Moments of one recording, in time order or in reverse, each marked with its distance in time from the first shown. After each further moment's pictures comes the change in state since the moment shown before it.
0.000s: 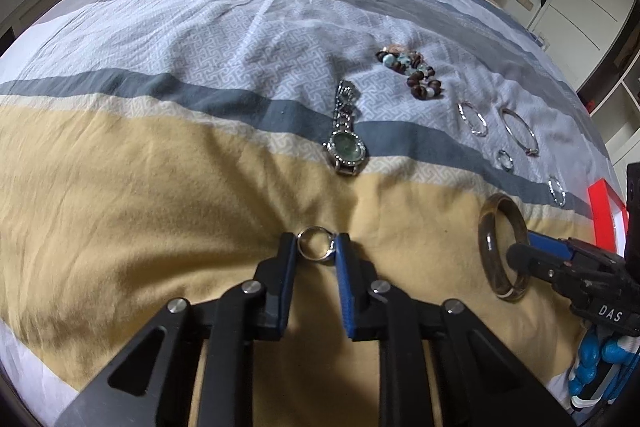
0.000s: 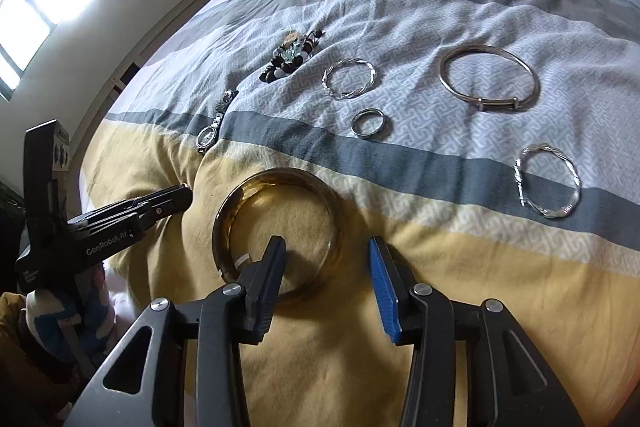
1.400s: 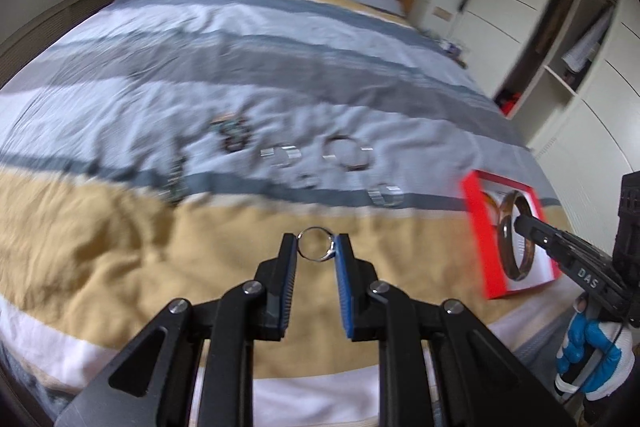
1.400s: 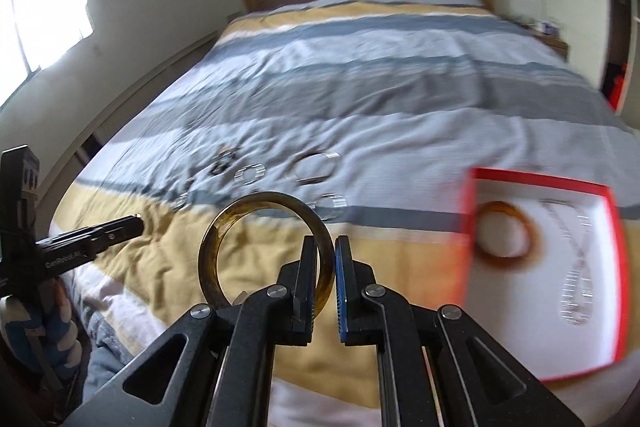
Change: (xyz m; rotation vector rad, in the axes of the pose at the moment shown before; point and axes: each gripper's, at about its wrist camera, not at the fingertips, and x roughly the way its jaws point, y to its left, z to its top) left arm -0.116 -0.138 -0.014 0.157 -0.134 -0.211; right arm -0.215 -0.060 -0.072 0.089 -0.355 -0.272
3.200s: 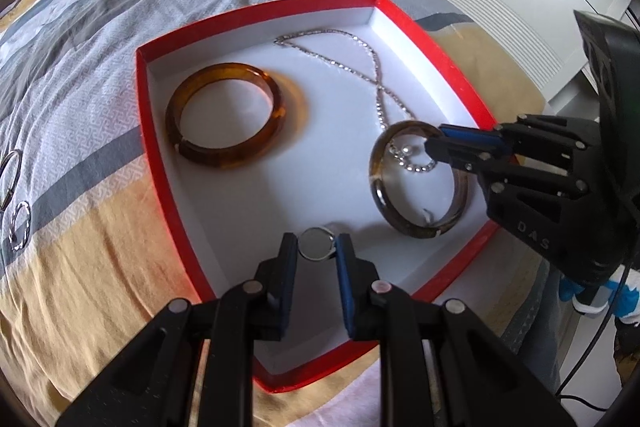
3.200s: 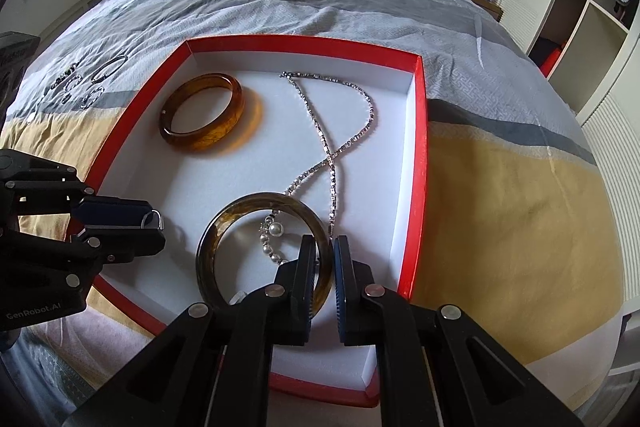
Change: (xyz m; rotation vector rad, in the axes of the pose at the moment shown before) left arm 0.192 -0.281 -0.060 0.492 0.366 -0.216; right arm 0.020 -0.198 -0.062 -0.071 0.235 -0.296
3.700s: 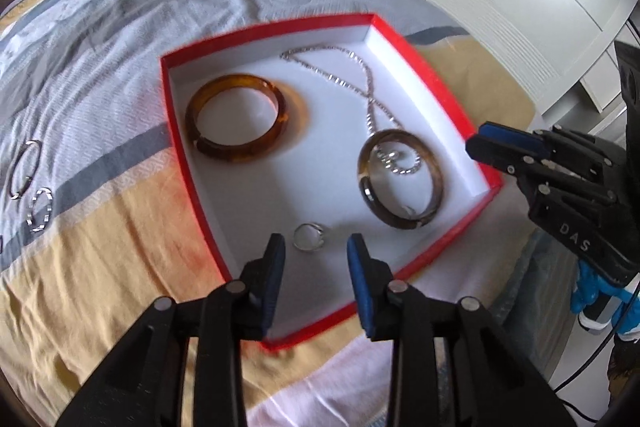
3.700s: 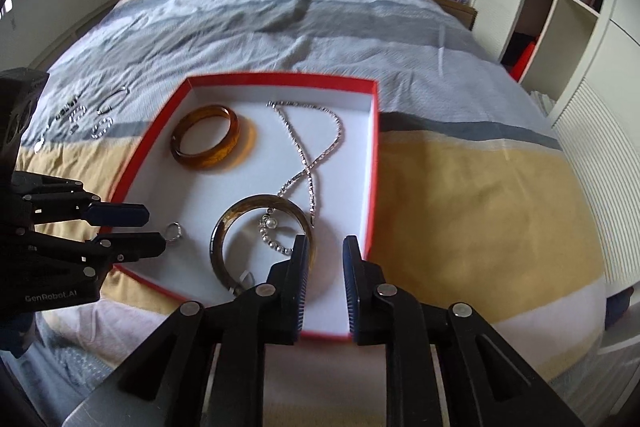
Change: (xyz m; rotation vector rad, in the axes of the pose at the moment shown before) left arm -0.039 -0.005 -0.005 -0.028 -0.021 -0.002; right arm -0.060 -0.011 -0.011 0.094 -0.075 -0.030
